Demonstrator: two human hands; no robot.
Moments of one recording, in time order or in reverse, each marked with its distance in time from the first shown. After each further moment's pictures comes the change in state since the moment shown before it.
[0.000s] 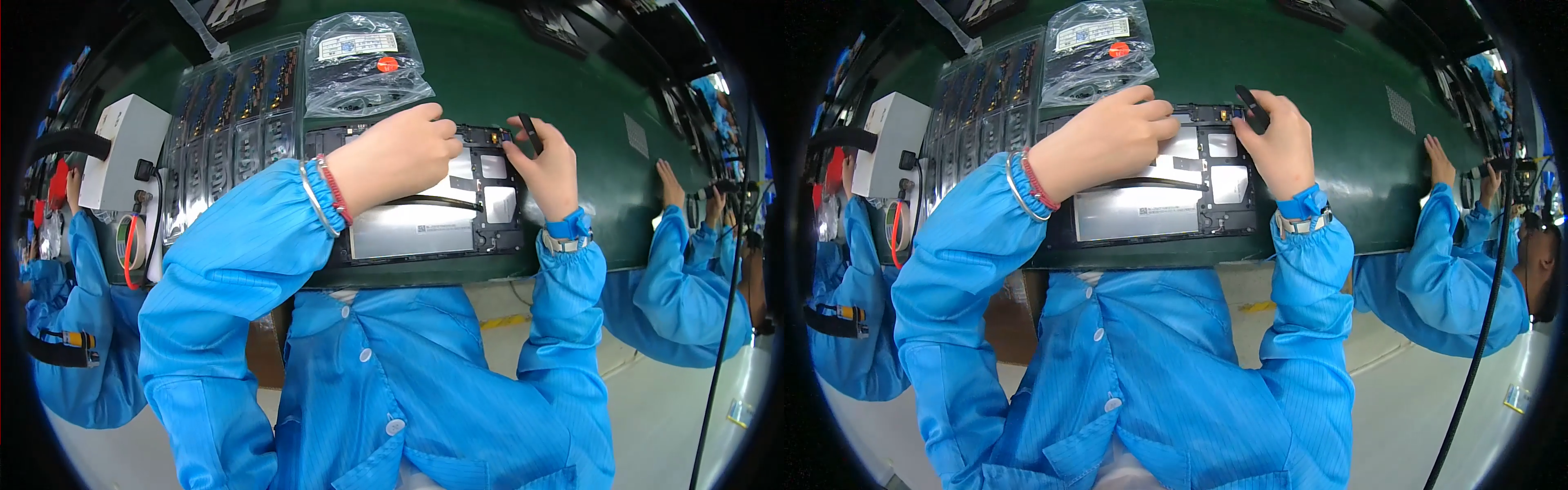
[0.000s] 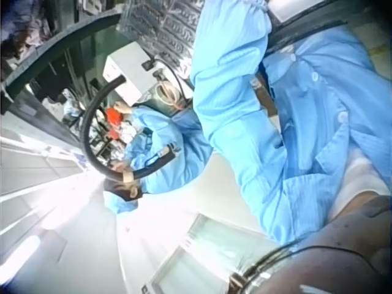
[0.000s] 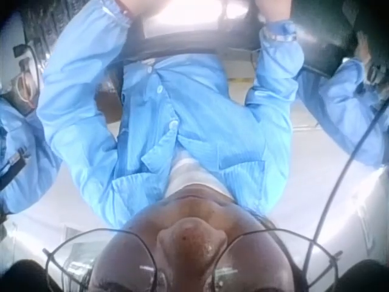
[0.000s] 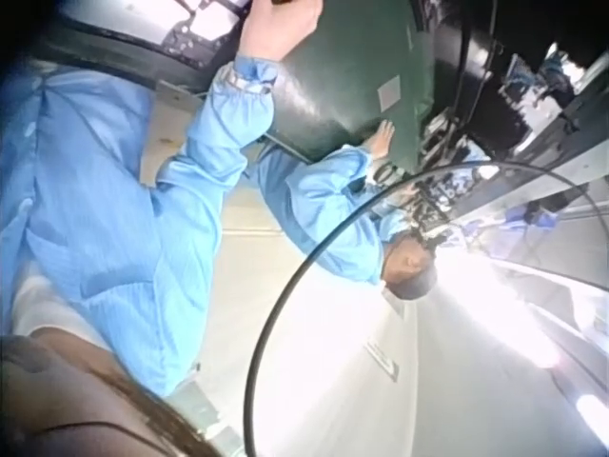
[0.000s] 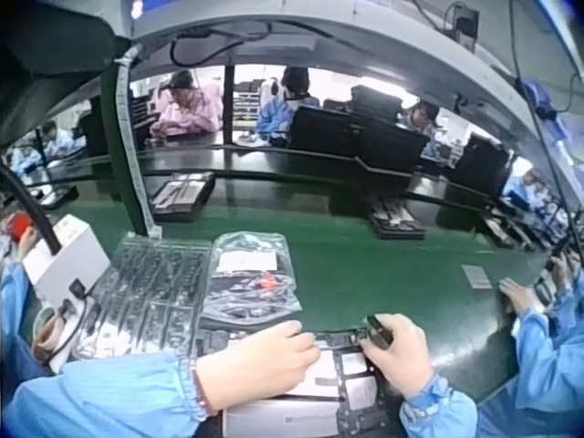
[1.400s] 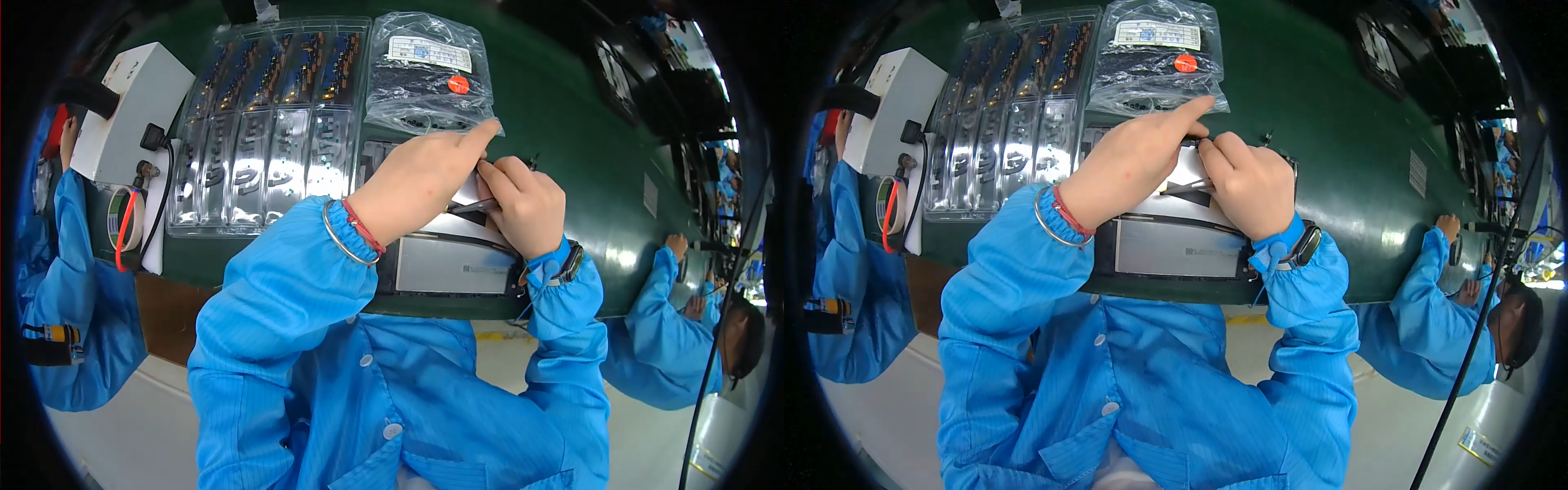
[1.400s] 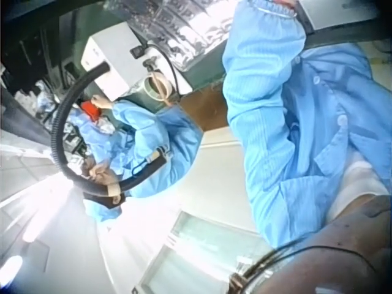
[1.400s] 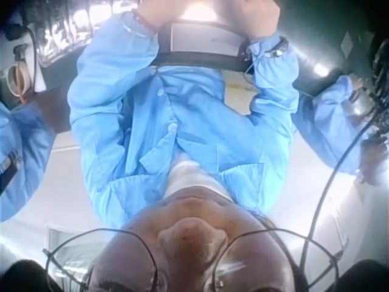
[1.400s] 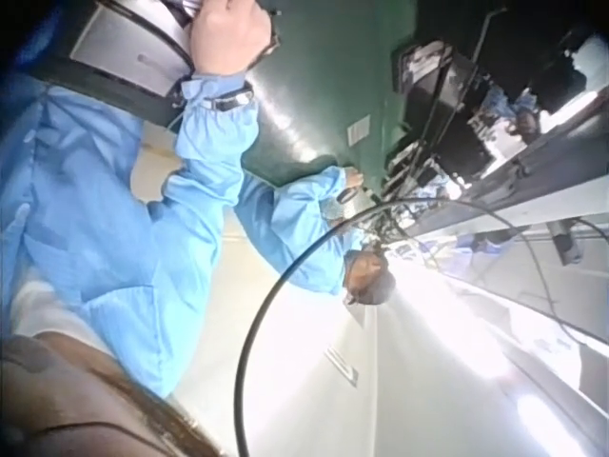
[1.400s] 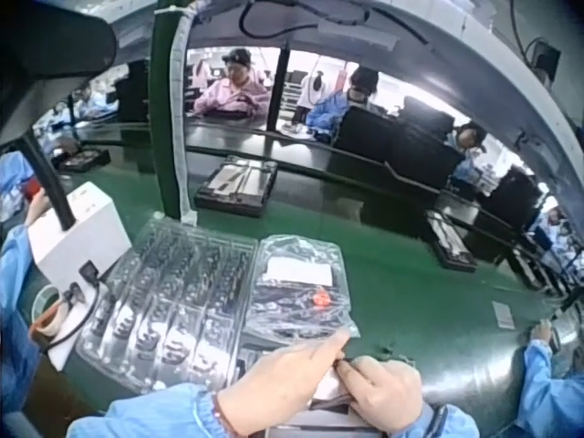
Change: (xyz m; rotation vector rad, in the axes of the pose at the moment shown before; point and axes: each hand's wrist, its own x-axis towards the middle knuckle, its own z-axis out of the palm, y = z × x) left_hand -0.038 0.000 0.026 -0.767 0.429 -0.690; right_hand 0.009 -0.060 0.052 -0.452 -0.055 -0.805
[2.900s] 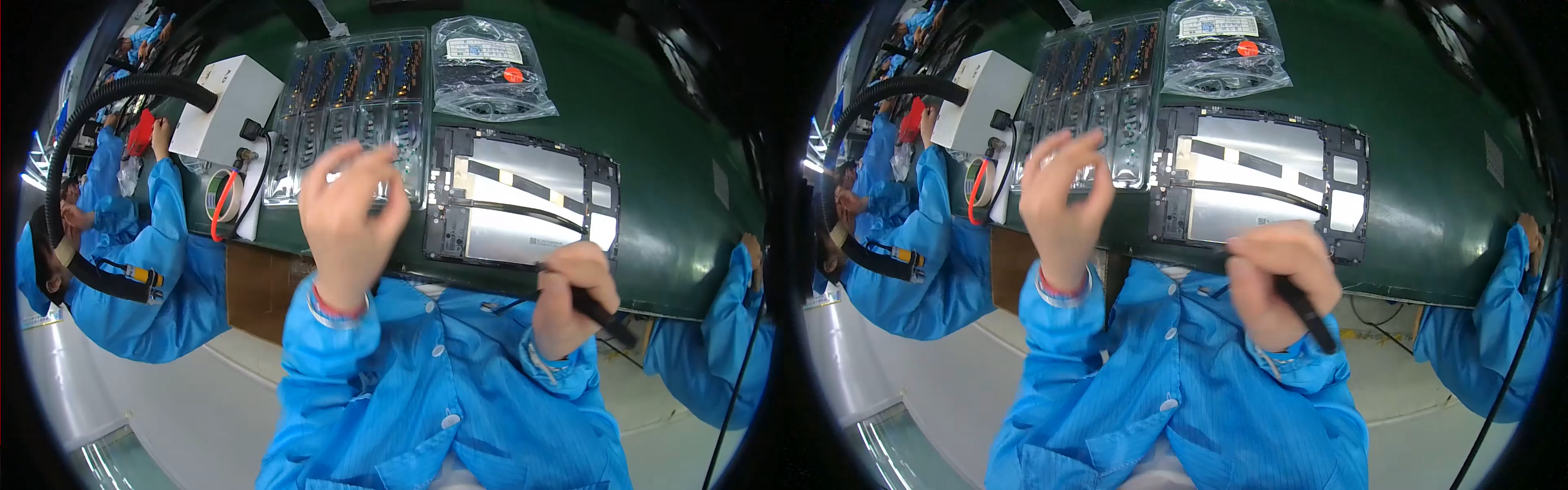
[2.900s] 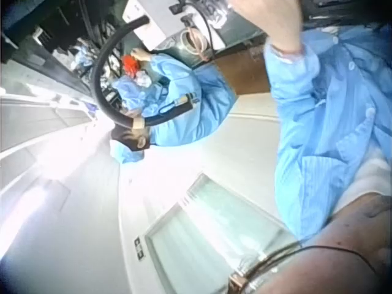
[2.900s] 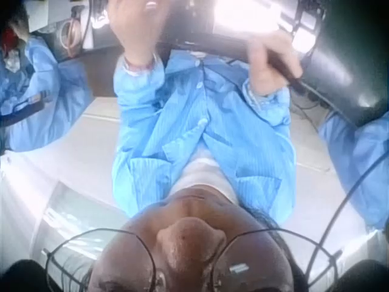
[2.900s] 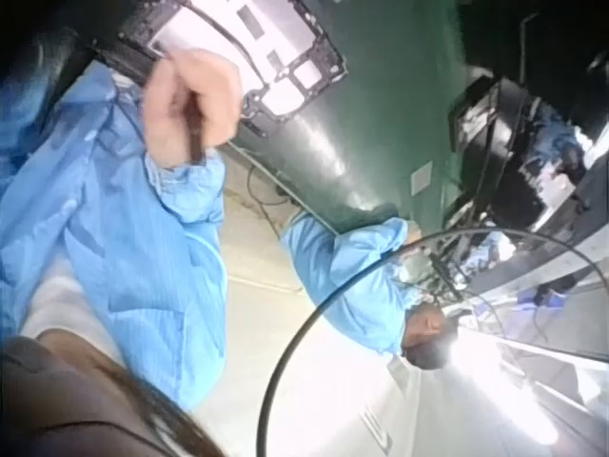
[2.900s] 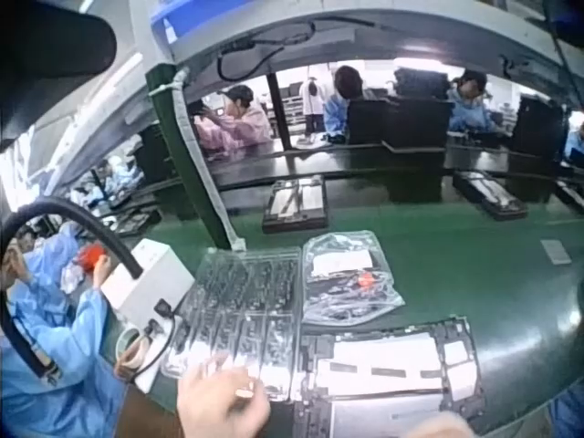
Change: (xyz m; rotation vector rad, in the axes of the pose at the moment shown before) left_hand -0.090 0.055 -0.080 0.641 0.450 -0.136; right_hand -0.051 -0.108 -0.049 1.216 0.616 0.513
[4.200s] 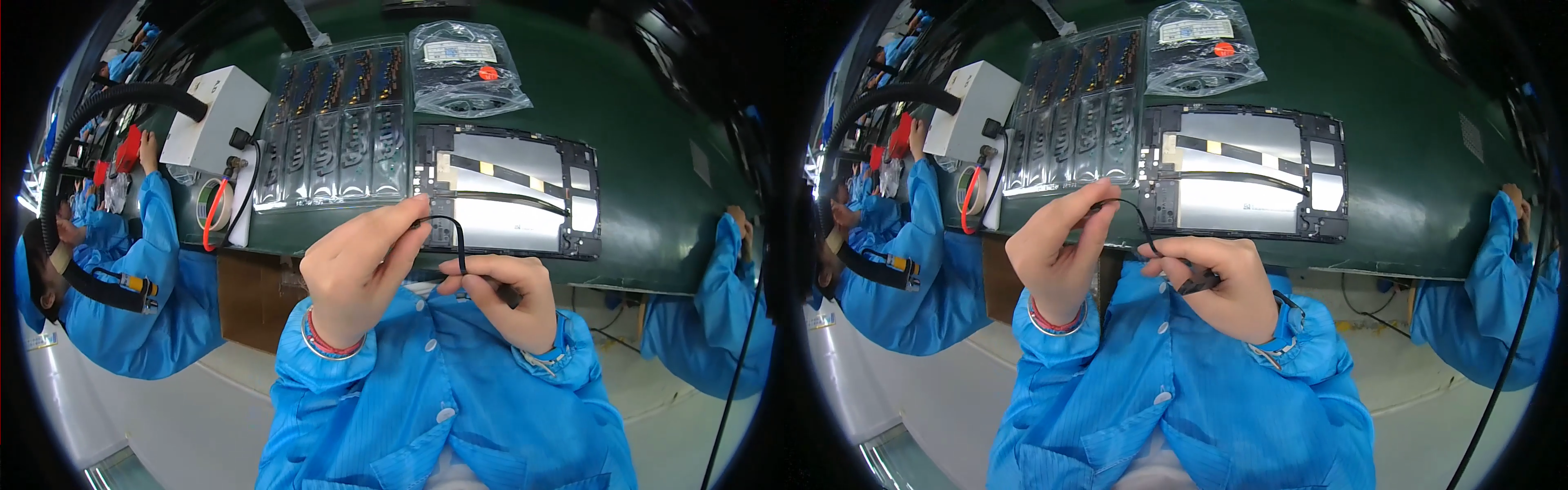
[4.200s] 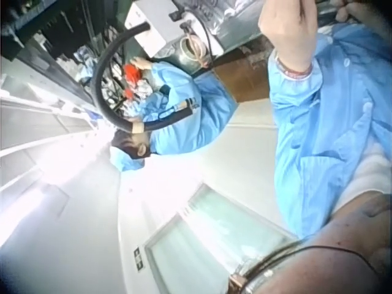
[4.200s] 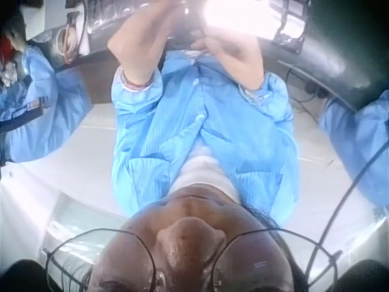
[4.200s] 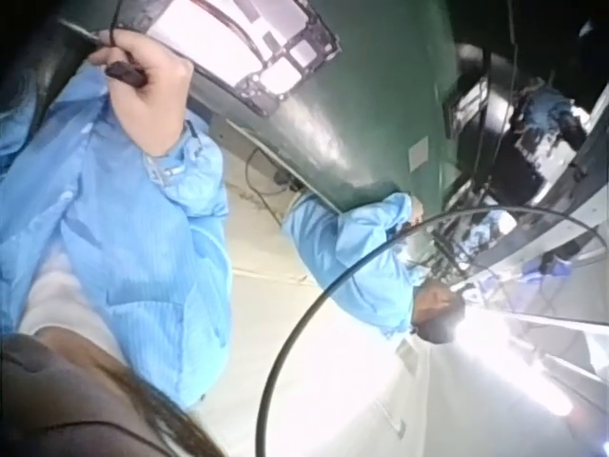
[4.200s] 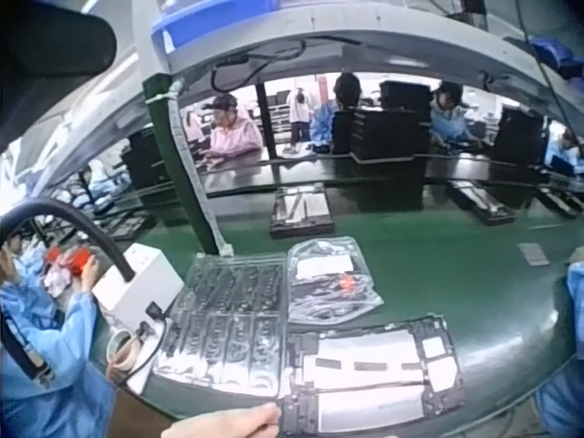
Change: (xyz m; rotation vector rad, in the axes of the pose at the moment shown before) left_hand -0.013 0.034 -0.037 -0.469 -0.099 -0.031; right_hand -0.003 -0.020 0.016 0.142 -0.531 0.466
